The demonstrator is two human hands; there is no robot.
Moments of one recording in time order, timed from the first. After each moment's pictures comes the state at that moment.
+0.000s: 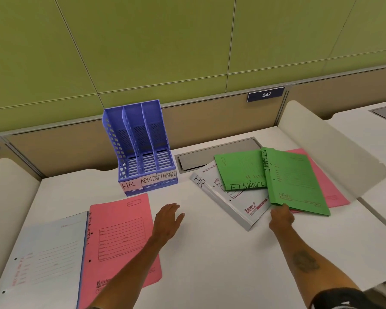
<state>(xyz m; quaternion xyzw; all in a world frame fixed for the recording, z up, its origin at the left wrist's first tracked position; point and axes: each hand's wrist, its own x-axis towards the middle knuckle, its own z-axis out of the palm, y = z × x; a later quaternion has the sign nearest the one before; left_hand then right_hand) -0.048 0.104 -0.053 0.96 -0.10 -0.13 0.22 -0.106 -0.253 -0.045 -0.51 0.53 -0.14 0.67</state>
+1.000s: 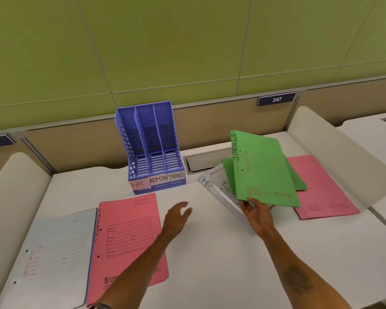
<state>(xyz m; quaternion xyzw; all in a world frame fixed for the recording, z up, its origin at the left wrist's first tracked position) -0.045 0.099 -0.033 0.89 -0.03 -0.15 0.43 -0.090 -0.172 -0.020 -0.32 0.25 -0.07 0.91</state>
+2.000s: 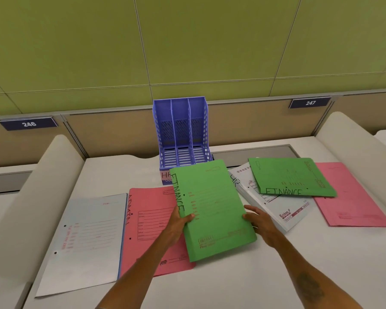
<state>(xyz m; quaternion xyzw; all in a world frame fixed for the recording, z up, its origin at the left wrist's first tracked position) -0.069 0.193 -0.043 0.62 0.16 -0.21 0.74 -0.099 -0.095 -0.043 -0.67 0.23 0.14 0.69</state>
